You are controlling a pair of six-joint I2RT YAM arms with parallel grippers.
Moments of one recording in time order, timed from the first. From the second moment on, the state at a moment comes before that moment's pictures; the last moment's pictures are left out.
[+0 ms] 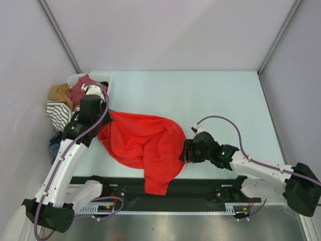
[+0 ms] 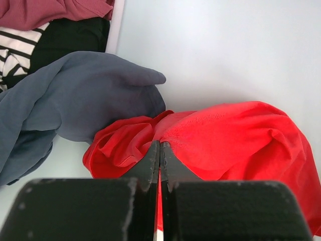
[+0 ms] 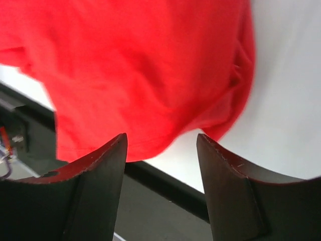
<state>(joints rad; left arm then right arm) -0.25 0.97 1.08 -0.70 -0.24 -0.31 0.89 1.05 0.55 -0.27 -0.01 0.76</state>
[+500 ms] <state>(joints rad) -0.25 0.96 1.08 -0.69 -0.23 -0.30 0.77 1.23 0.57 -0.25 0.10 0.76</state>
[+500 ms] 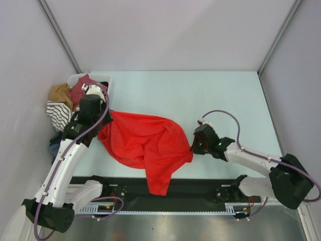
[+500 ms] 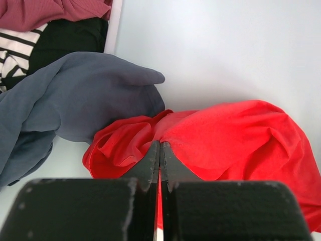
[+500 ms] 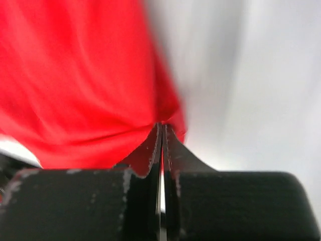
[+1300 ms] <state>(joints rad) -0.21 1.21 1.93 -0.88 -0.19 -0.31 -0.03 1.23 1.51 -0.43 -0.41 0.51</state>
